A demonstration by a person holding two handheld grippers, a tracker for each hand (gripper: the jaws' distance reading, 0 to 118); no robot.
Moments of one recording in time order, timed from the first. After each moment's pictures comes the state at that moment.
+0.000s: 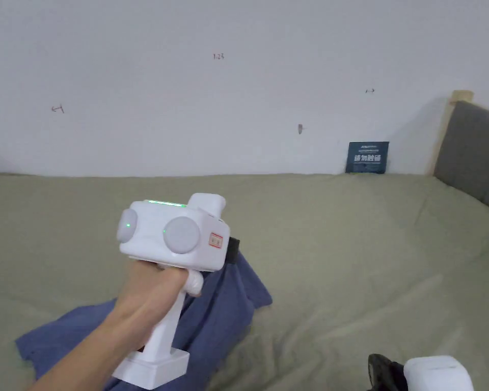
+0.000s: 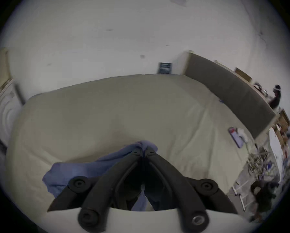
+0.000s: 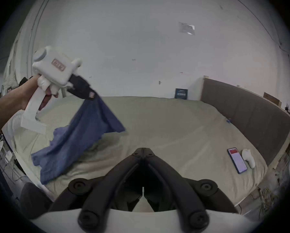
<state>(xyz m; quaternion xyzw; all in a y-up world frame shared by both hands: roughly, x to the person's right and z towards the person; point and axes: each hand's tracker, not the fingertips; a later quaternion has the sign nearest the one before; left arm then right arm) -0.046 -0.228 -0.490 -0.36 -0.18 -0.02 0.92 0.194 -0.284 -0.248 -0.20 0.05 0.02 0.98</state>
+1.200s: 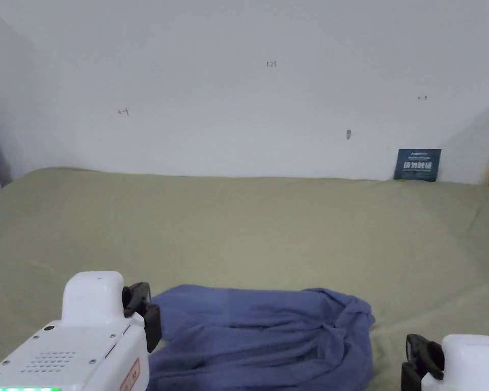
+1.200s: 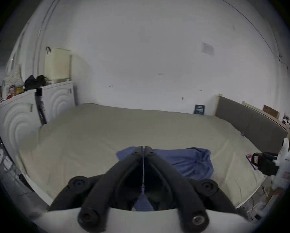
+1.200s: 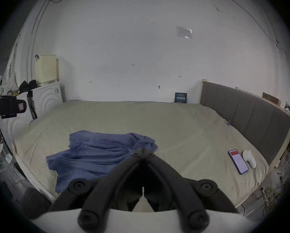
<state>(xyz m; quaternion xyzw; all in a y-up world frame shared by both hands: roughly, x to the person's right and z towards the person) -0.185 -0.231 -0.210 -0.16 0.08 0.05 0.98 0.169 -0.277 -0.238 -0.17 0.05 0.01 0.98</state>
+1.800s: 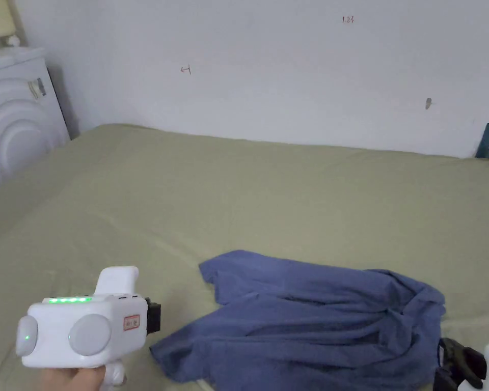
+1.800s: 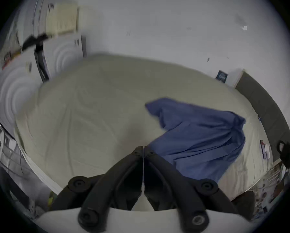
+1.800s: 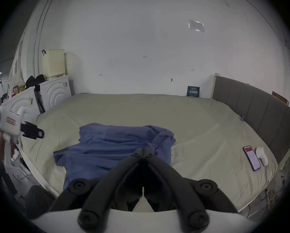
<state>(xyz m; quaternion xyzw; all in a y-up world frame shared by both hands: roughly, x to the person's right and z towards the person) -0.316 -0.350 -0.297 -0.41 0.10 0.13 0.90 0.131 -0.304 -0.259 -0.21 0.10 0.02 0.97</state>
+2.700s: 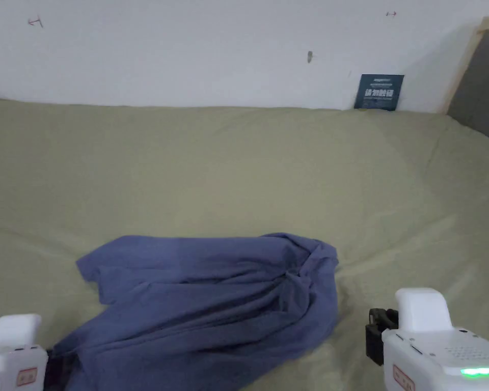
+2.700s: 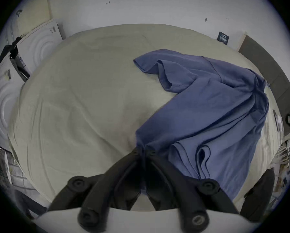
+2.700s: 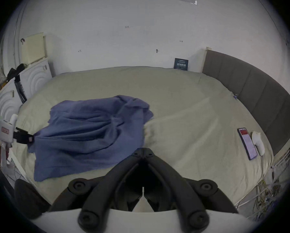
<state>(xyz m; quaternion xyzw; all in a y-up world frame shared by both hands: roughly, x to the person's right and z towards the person) -0.293 -0.417 -0.337 -0.50 0.05 0.04 0.86 0.195 -0.351 -0.338 -0.32 0.03 0.03 0.95</state>
